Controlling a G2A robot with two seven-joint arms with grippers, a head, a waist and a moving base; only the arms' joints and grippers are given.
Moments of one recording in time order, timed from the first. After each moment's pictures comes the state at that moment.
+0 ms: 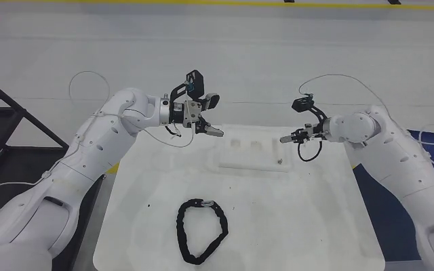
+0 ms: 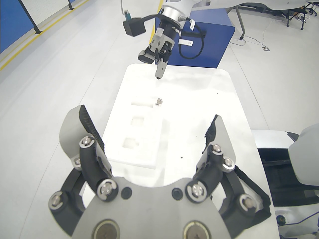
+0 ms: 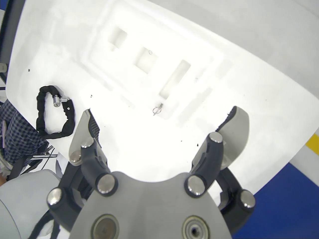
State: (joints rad) left arm 0.44 -0.95 -0.62 -1.18 0.49 -1.01 -0.31; right arm -0.47 -0.99 0.63 -1.02 -0.26 -0.27 1.02
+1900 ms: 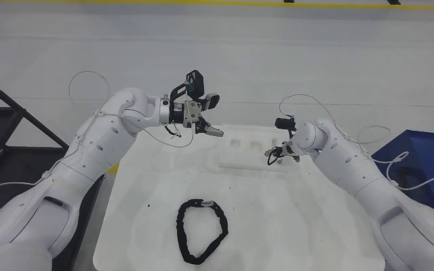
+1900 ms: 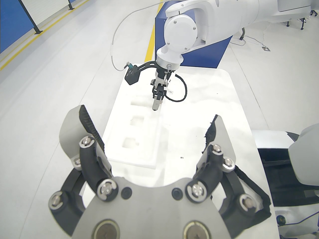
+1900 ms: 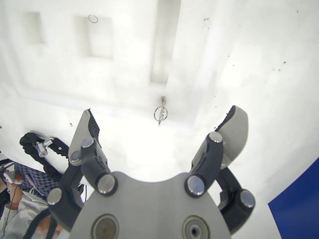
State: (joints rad) left arm 0.44 -0.95 -0.62 -1.18 0.49 -1.01 -0.31; right arm -0.47 -1.21 0.47 -0.84 -0.29 0.27 1.03
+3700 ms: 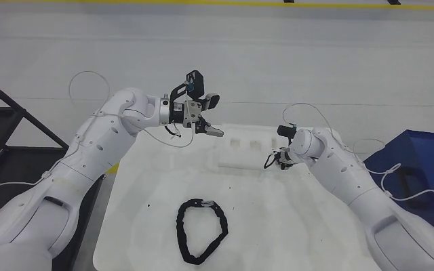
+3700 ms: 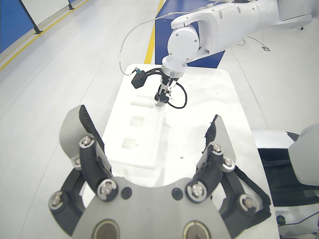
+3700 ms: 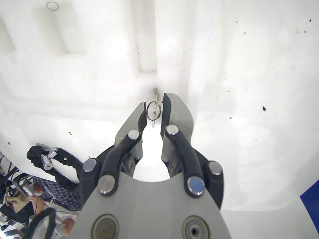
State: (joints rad) left arm 0.44 -0.95 -0.62 -1.18 0.49 -1.01 -0.31; right arm -0.57 -1.24 0.59 -0.85 -0.35 0.38 1.03
